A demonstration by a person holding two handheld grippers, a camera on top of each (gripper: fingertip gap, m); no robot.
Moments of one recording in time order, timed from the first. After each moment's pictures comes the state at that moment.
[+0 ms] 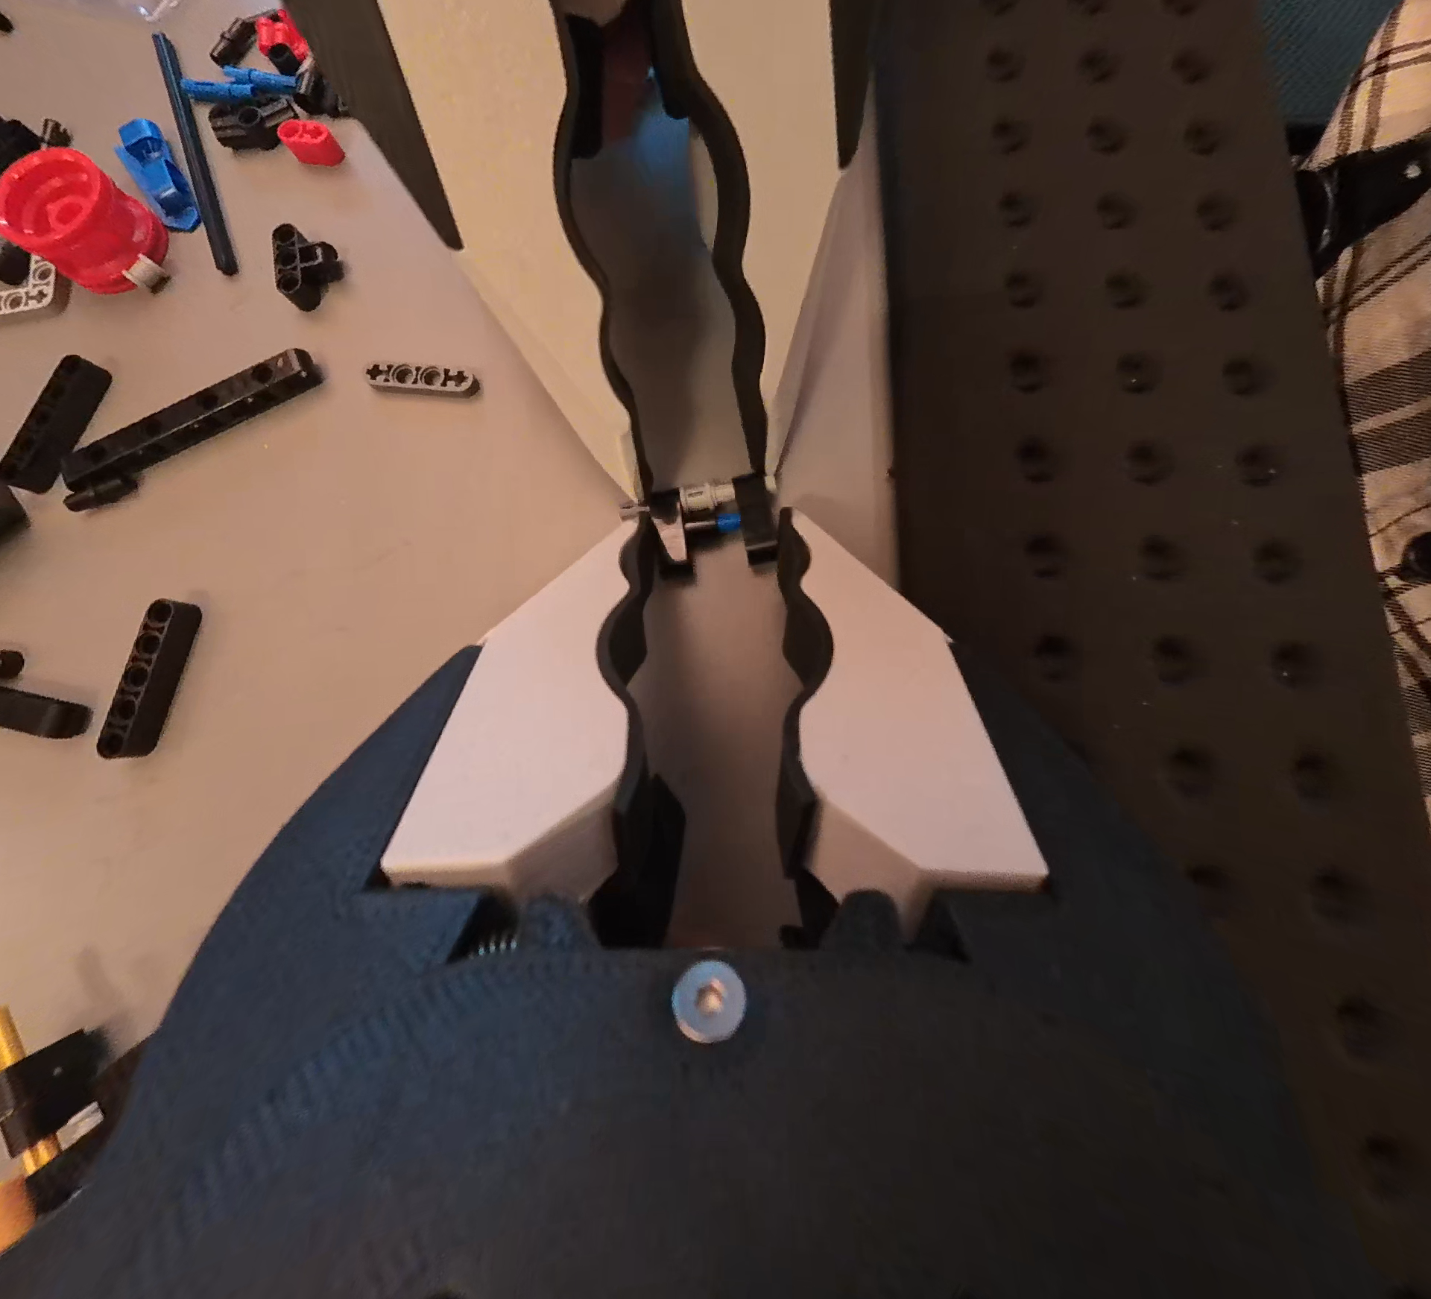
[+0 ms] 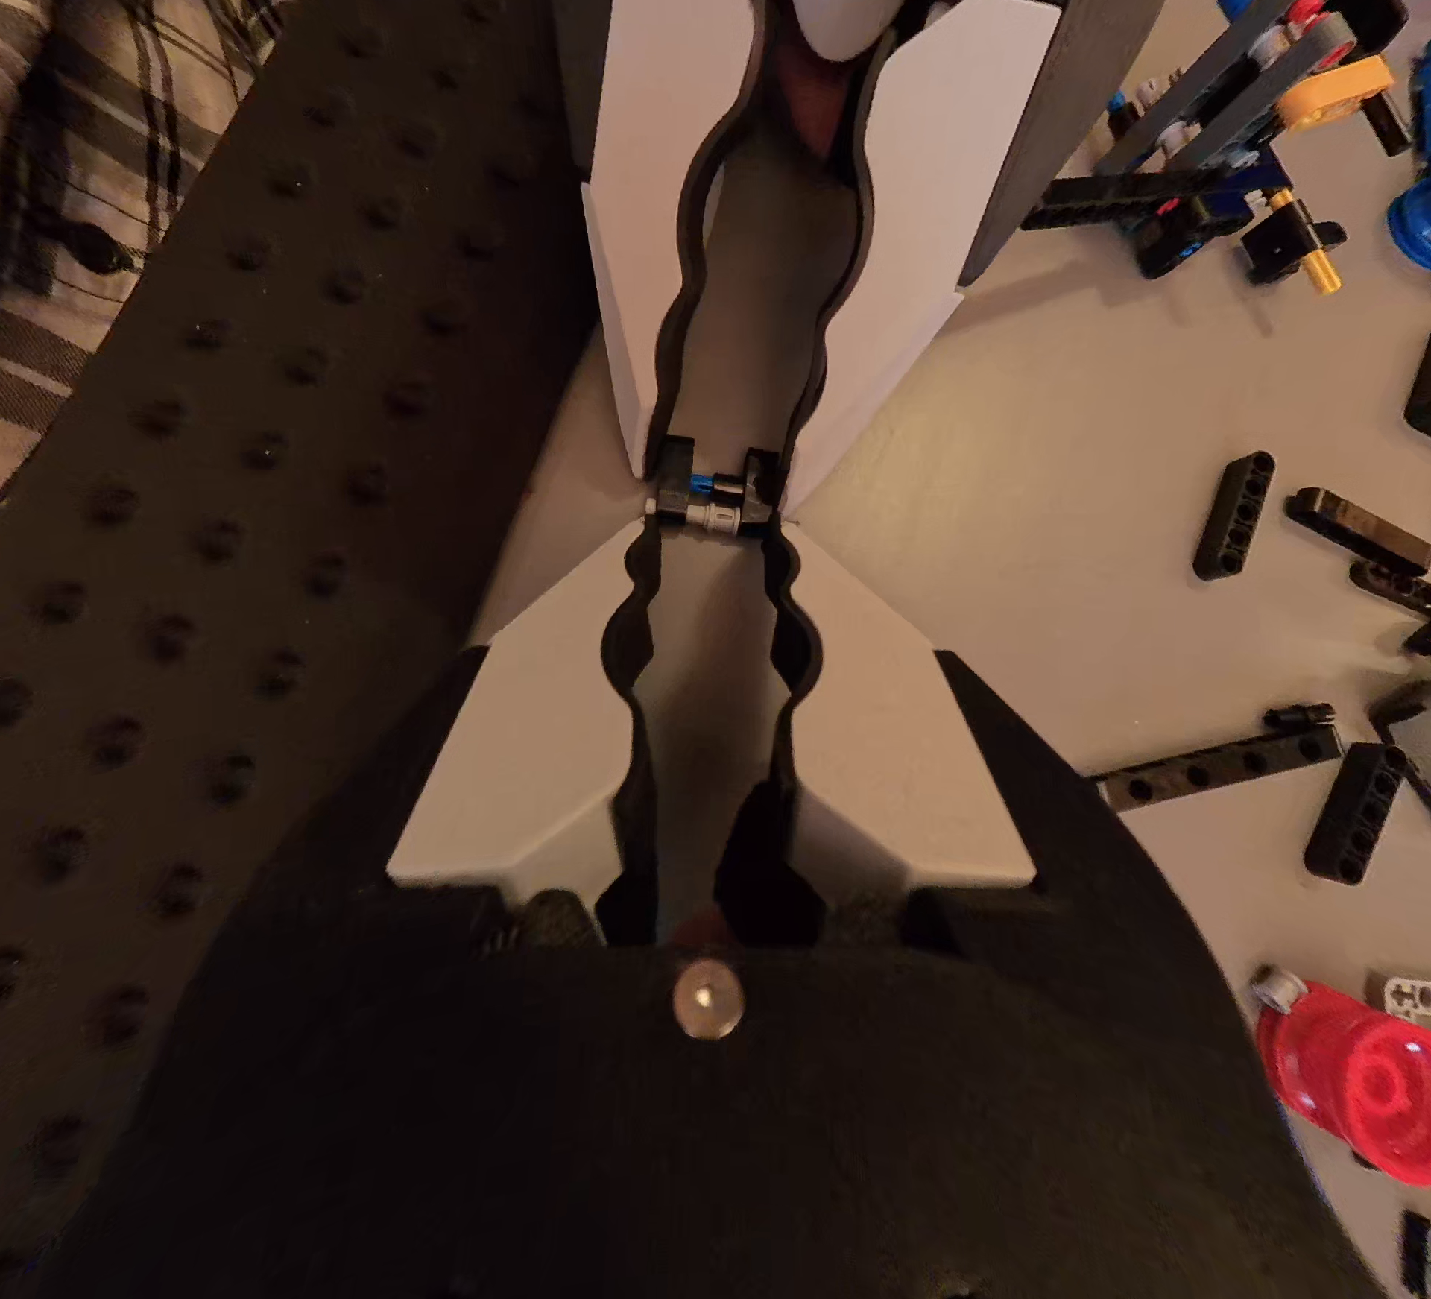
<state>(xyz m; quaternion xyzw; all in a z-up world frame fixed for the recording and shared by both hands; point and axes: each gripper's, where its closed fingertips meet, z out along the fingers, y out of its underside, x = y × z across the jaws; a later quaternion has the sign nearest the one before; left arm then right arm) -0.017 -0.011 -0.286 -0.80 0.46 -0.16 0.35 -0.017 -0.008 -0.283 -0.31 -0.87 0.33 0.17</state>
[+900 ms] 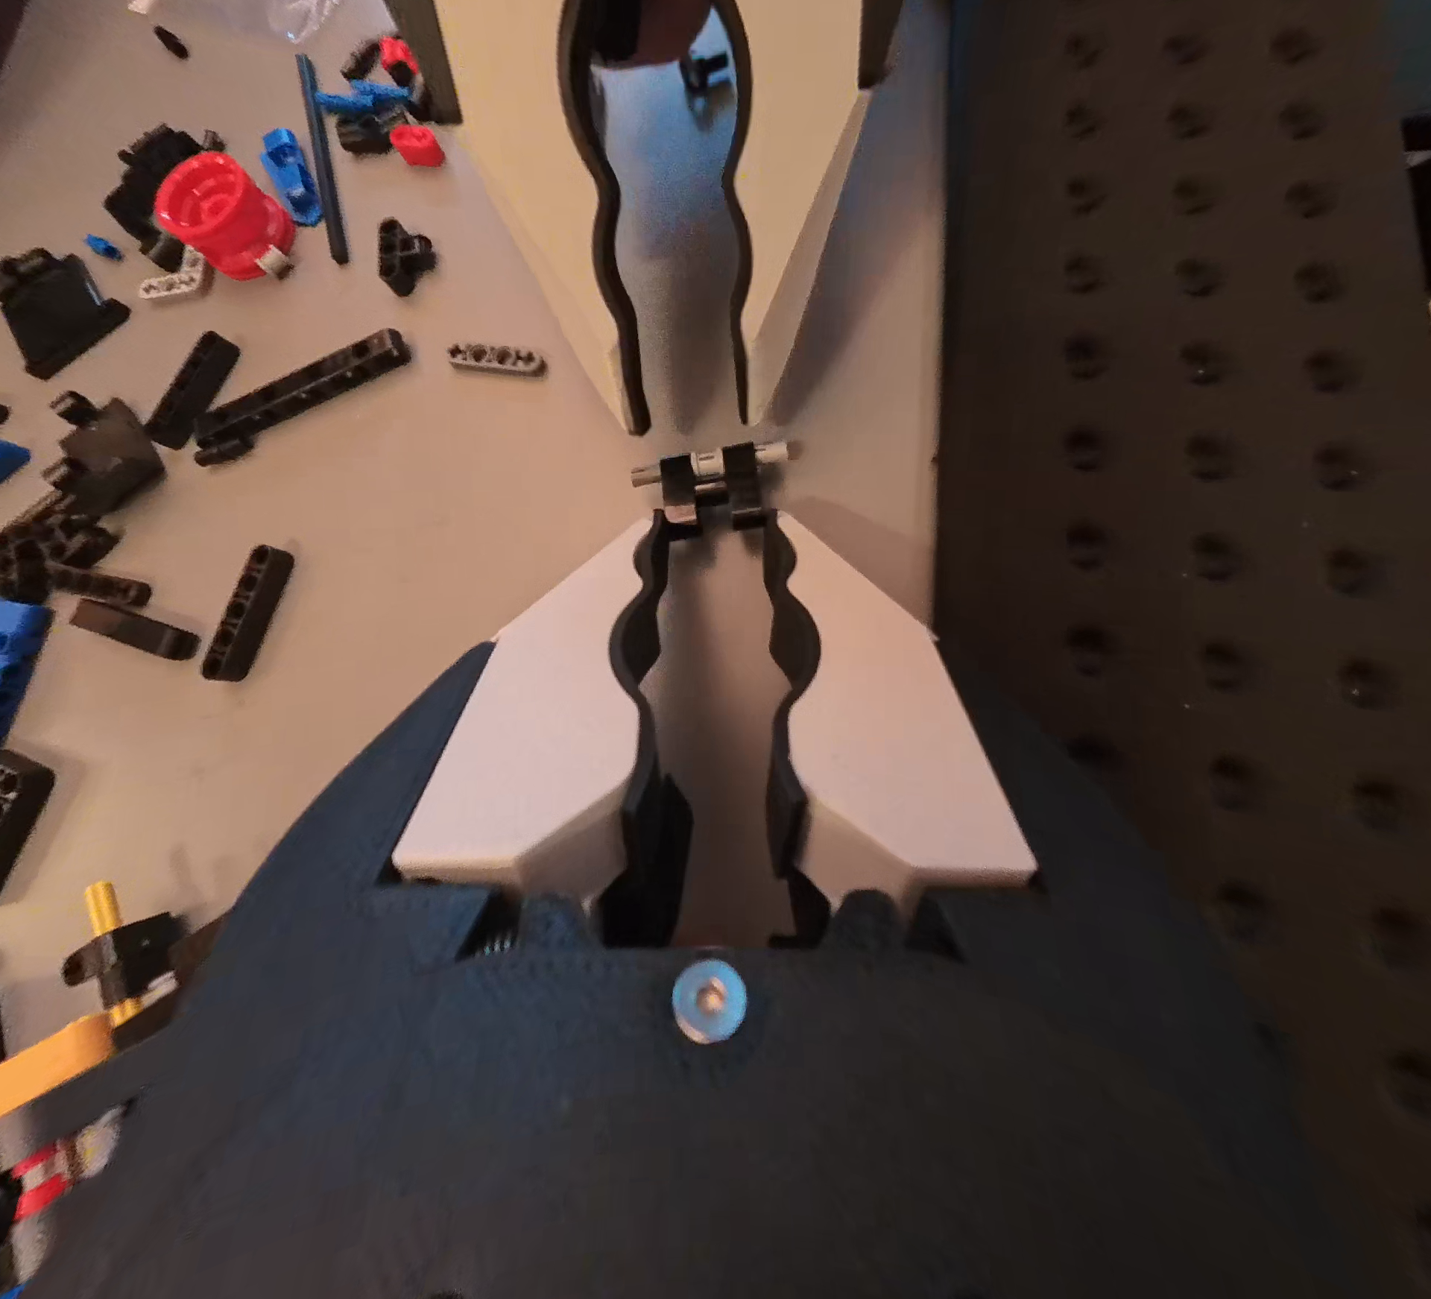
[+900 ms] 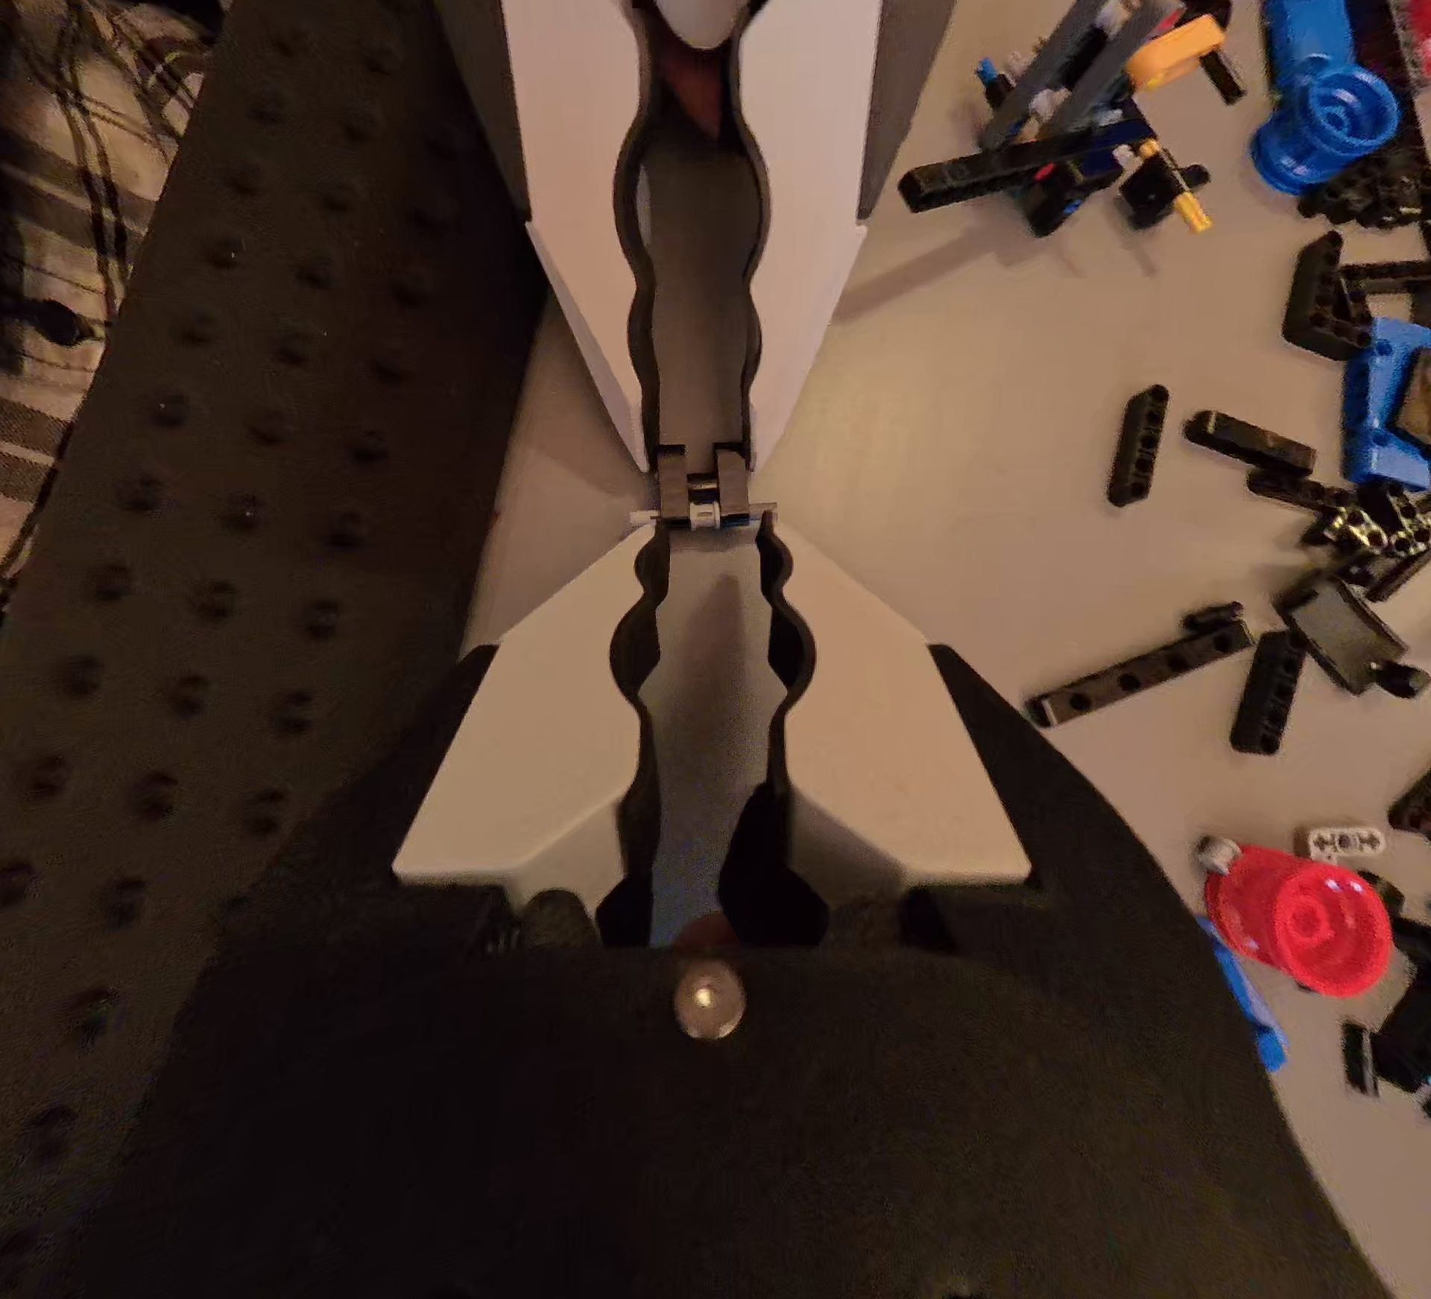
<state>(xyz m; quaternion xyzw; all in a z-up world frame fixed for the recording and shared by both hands) -0.027 -0.003 -0.282 -0.81 0.43 -0.11 0.38 -0.021 0.006 -0.268 -0.38 -0.85 0.31 0.19</state>
